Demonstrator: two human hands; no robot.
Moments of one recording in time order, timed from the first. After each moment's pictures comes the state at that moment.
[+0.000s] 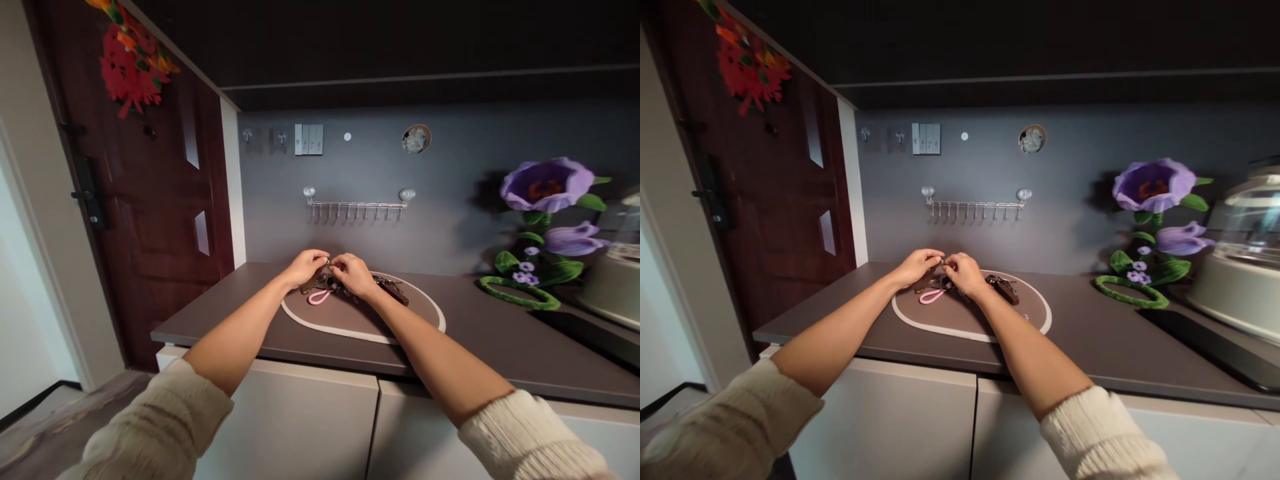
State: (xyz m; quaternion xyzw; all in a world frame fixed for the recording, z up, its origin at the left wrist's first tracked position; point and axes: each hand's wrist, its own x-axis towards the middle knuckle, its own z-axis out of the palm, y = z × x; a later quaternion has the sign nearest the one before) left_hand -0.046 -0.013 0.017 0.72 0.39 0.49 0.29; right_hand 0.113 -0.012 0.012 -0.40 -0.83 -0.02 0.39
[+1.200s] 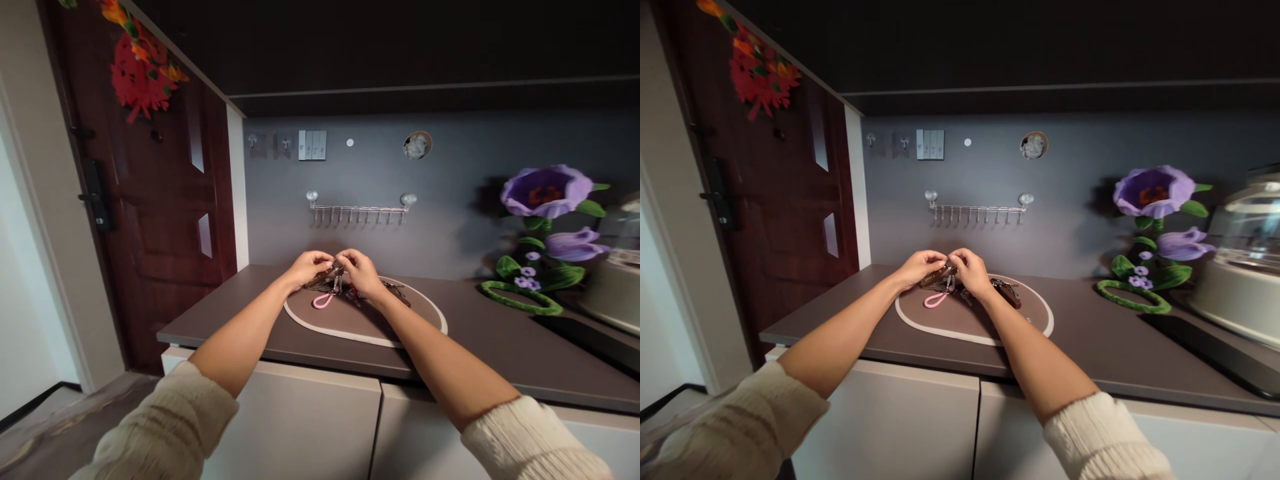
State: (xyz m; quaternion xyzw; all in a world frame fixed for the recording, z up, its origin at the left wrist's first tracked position) left_hand -0.051 -0.015 0.018 0.71 0.33 0.49 0.39; right_hand 0.114 -0.011 0.018 -0.33 -0.76 0.16 0.54
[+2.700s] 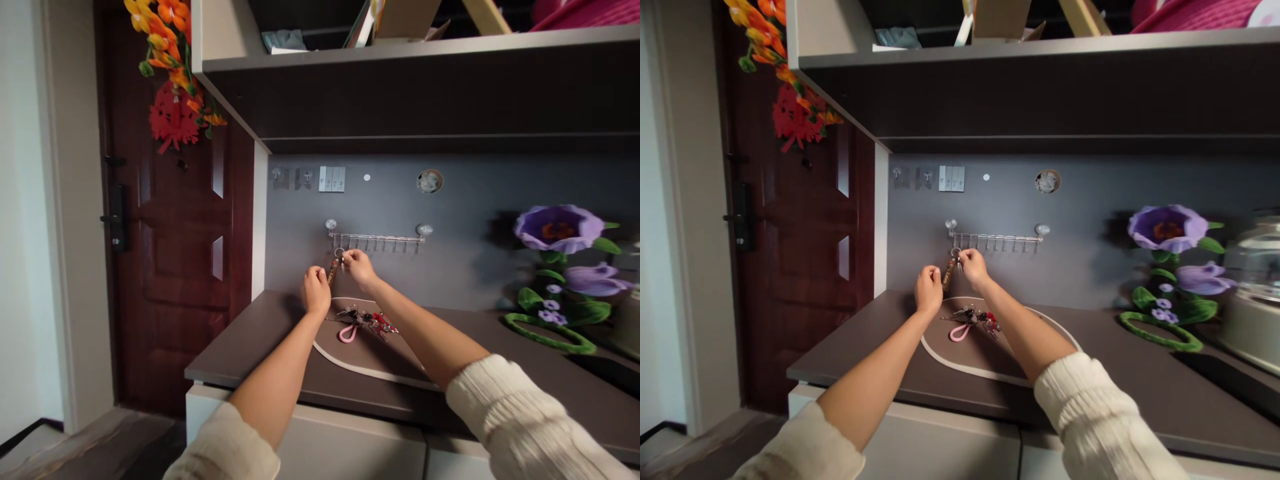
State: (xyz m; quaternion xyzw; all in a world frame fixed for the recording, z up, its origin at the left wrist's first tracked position) left_hand -0.055 -0.011 0.025 0.53 0.55 0.65 0.04; right_hand 0.055 0.043 0.075 -0.35 -0.65 0.30 0.61
